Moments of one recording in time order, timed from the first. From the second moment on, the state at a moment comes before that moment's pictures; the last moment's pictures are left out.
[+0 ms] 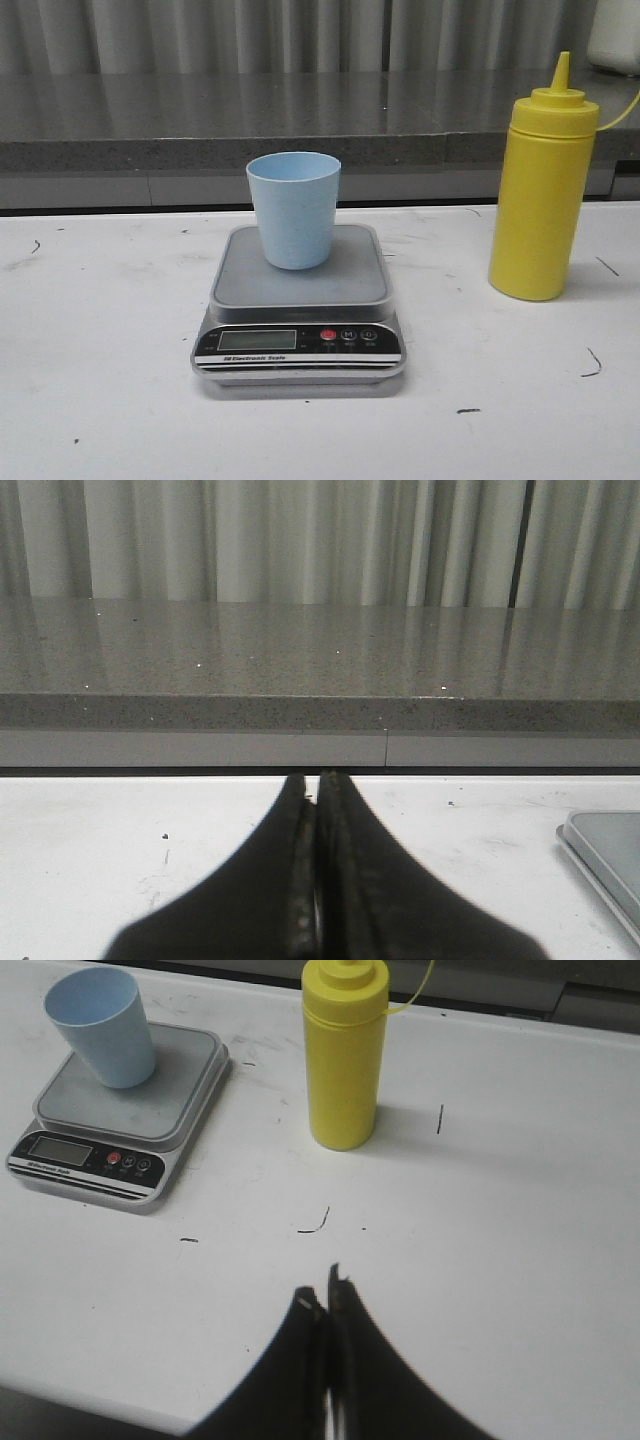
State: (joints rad) left arm -0.02 0.00 0.01 -0.08 0.04 0.04; right arm 0.27 0.33 -0.75 0.02 1.06 0.06
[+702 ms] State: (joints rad) left arm -0.02 0.00 0.01 -0.08 0.04 0.04; right arm 0.27 0.32 -0.75 0.01 1.05 0.06
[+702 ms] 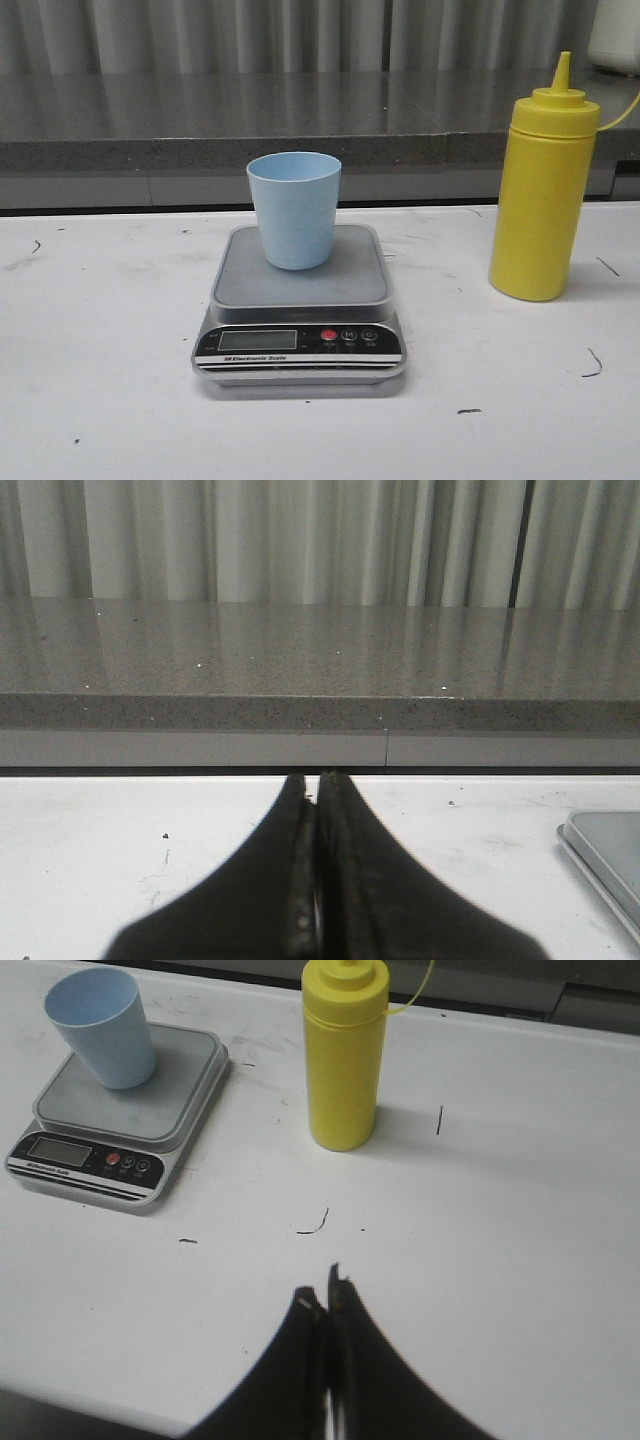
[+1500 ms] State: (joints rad) left arm -0.02 0.00 0.01 -0.08 0.04 0.04; right arm 0.05 -0.01 -0.02 -0.01 0.13 -0.02
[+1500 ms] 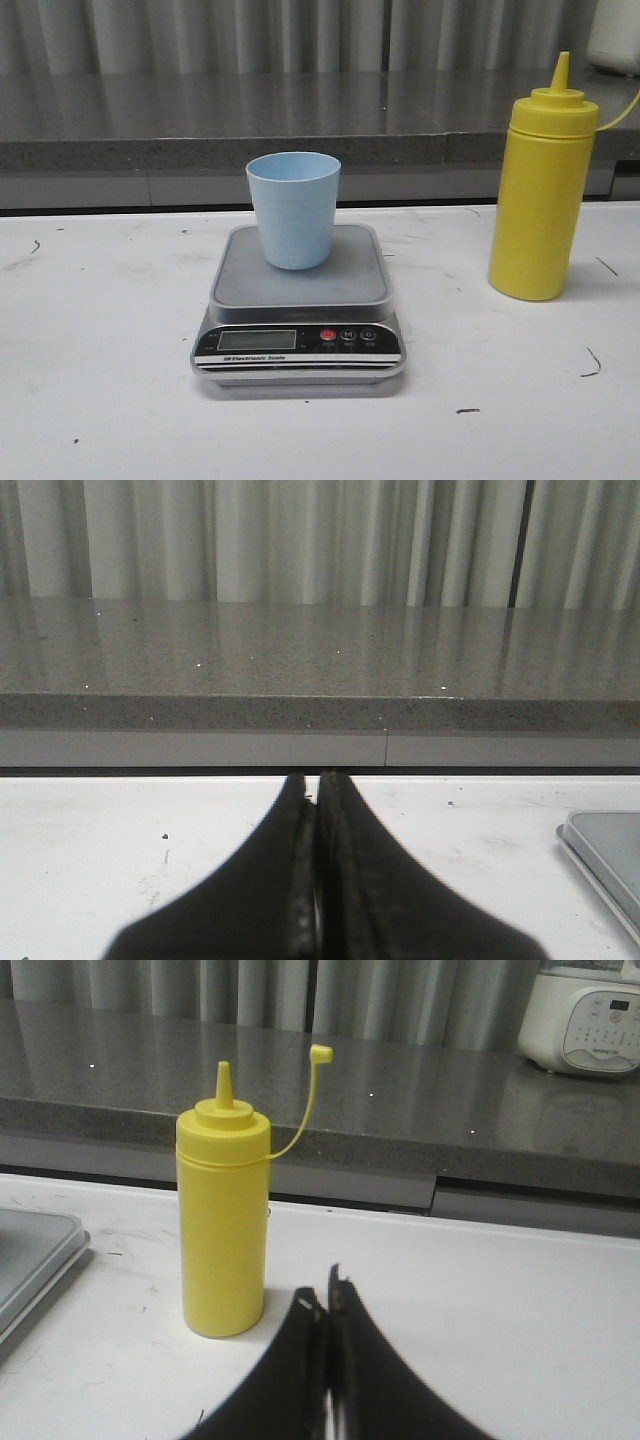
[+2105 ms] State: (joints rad) left arm -0.02 0.00 0.01 -0.08 0.04 0.04; right arm 0.04 -0.01 0.03 0.06 0.05 -0.02
